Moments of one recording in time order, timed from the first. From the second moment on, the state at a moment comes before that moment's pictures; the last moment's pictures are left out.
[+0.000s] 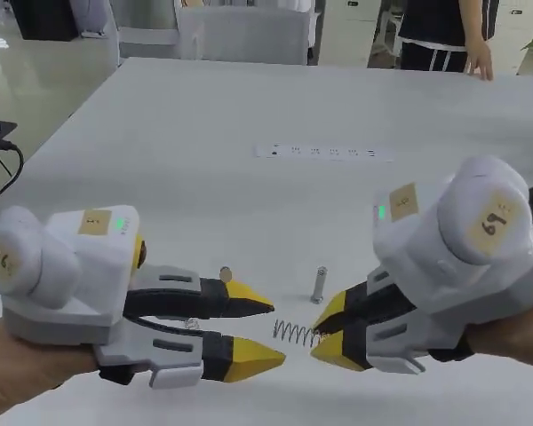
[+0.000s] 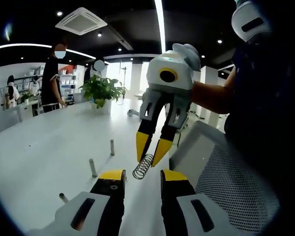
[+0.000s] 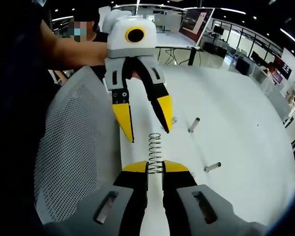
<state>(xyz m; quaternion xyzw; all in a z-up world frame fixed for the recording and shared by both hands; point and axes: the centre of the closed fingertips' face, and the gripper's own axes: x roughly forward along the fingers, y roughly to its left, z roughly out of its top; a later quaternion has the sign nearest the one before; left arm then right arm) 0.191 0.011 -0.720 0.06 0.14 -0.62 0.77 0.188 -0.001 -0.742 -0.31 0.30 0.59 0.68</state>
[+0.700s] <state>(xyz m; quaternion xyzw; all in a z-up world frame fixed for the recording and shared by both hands) 0.181 0.008 -0.726 0.07 0.15 -0.64 0.75 0.176 0.003 -0.741 -0.33 0.29 0.62 0.66</state>
